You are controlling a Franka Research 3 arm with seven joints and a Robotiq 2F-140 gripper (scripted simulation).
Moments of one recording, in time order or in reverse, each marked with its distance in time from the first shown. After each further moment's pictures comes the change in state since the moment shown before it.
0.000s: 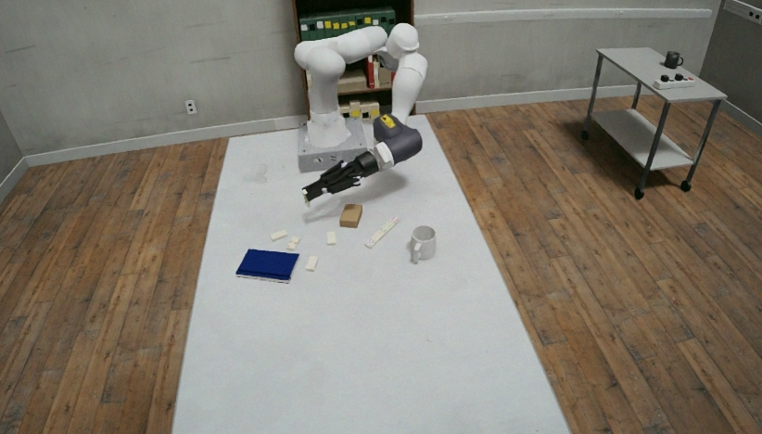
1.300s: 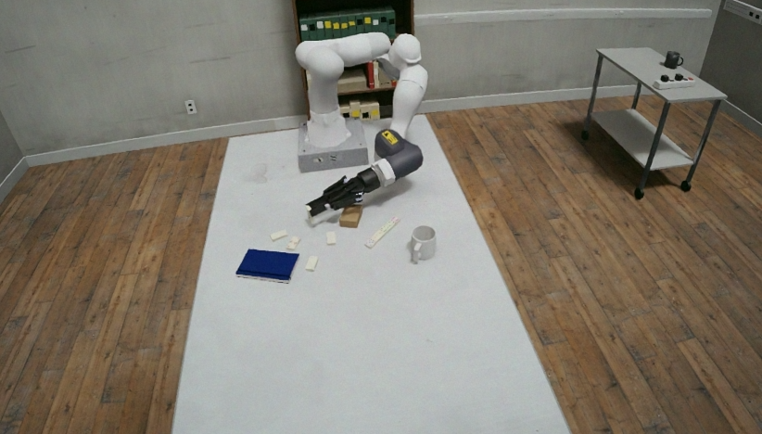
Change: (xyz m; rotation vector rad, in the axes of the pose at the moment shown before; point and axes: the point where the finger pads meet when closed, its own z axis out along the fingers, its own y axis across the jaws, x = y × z) arm -0.063 -0.002 0.009 0.002 -0.003 -0.013
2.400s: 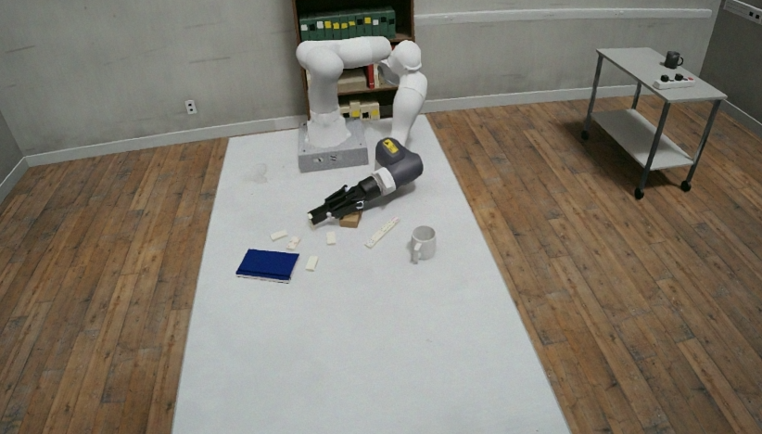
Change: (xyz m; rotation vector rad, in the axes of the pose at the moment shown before) arm -0.034 -0.002 0.006 -0.001 -0.001 0.019
